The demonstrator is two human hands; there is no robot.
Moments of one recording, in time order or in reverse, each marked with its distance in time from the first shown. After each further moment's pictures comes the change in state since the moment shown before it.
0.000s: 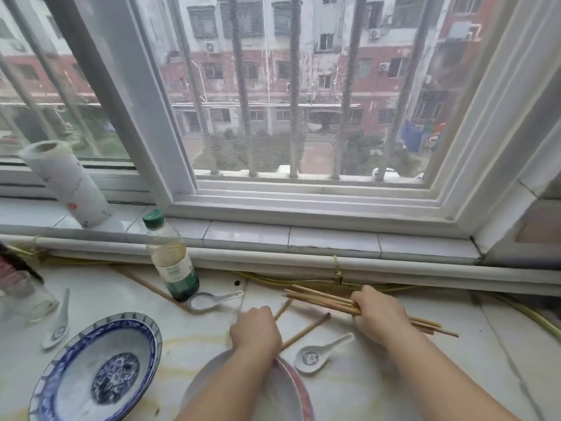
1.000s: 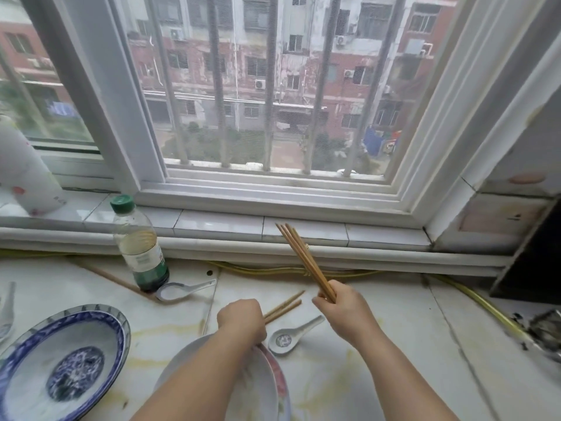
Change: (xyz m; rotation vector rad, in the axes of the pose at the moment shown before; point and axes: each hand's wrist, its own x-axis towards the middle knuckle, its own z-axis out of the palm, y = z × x) left_hand 0.003 0.010 0.003 0.124 -0.124 0.171; right_hand -0.059 -0.029 -0.009 0.616 0.188 0.146
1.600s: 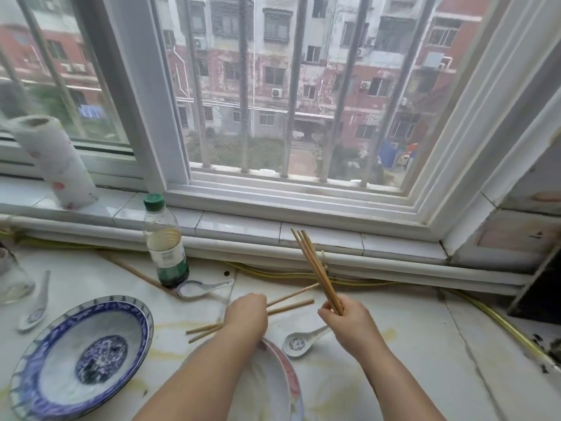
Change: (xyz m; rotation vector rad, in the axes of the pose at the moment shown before) left_hand 0.001 -0.022 0.000 -0.055 0.158 0.059; right_hand -0.017 -0.010 0.012 0.176 -0.031 0.050
